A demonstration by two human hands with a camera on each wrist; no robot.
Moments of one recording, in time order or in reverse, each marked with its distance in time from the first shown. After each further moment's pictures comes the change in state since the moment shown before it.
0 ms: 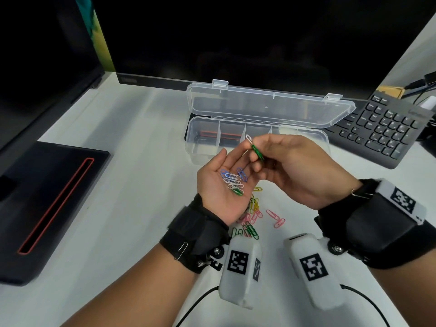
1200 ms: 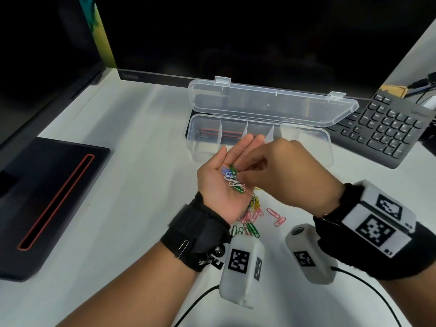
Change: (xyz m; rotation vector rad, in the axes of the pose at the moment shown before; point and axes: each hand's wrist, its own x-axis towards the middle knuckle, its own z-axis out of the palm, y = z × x) left_hand -0.001 0.004 -0.005 0.043 0.026 -0.024; right_hand -0.008 0.000 0.013 -1.272 0.037 -0.284
